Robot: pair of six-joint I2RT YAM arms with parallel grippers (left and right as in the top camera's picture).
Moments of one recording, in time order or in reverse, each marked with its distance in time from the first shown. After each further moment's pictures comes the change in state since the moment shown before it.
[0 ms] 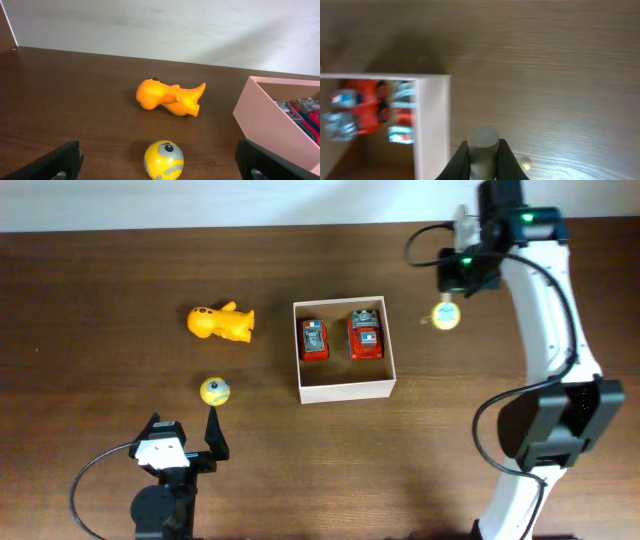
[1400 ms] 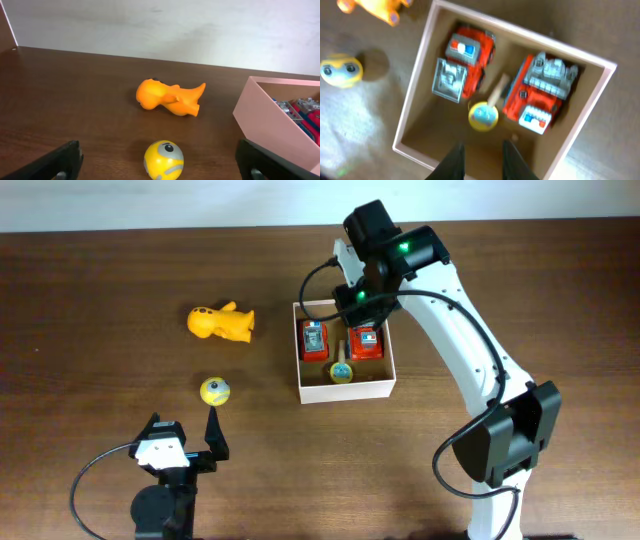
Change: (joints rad) left arm 0.000 0.000 0.000 0.000 0.000 0.000; right arm 0.382 0.000 0.000 -0.036 0.018 0.036
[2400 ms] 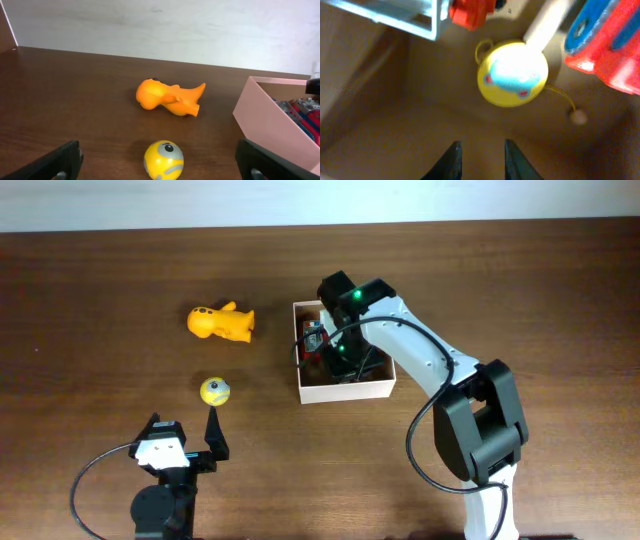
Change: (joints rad) left arm 0.000 0.000 0.000 0.000 0.000 0.000; right arm 0.089 0.055 -0.384 0.145 -0.026 0.088
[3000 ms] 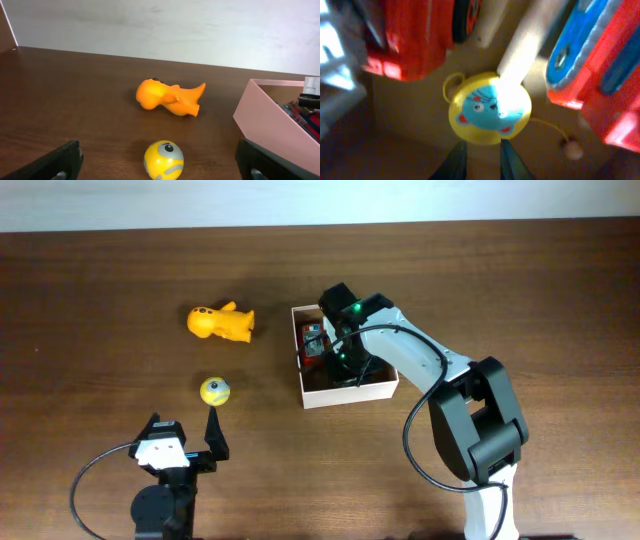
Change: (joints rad) left arm 0.000 0.000 0.000 0.000 0.000 0.000; right arm 0.000 0.000 -0.111 0.143 0.062 0.022
